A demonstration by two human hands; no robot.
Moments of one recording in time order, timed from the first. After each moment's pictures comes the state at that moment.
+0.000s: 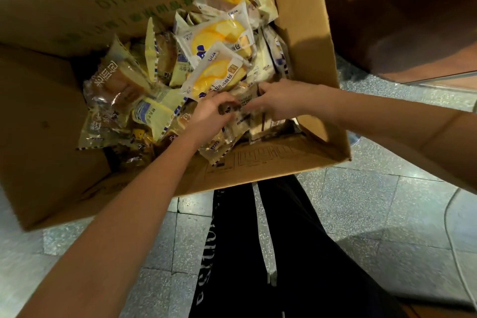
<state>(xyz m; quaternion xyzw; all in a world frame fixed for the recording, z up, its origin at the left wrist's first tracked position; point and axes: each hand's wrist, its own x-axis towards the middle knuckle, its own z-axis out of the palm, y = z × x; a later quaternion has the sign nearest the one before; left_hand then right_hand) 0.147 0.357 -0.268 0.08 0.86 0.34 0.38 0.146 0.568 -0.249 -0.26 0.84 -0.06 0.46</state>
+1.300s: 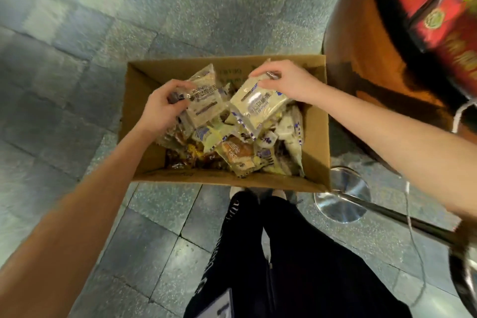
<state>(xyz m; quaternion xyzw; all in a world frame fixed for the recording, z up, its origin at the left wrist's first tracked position) 0.123 0.228 -0.032 -0.03 0.89 0.44 0.13 0.080 0.528 -0.034 -0.10 0.85 -0.45 0.25</state>
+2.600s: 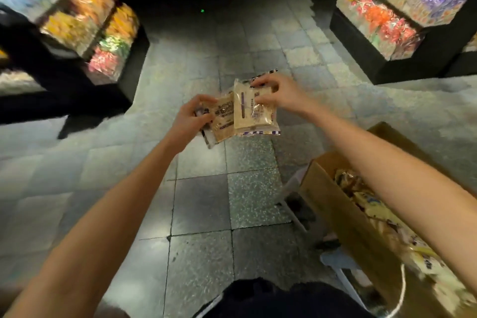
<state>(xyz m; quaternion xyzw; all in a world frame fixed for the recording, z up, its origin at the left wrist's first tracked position) 0.585 -0.070 0.138 -0.34 0.73 0.54 -0.25 0.353 0.031 0.167 -0.55 0.70 -0.37 0.27</state>
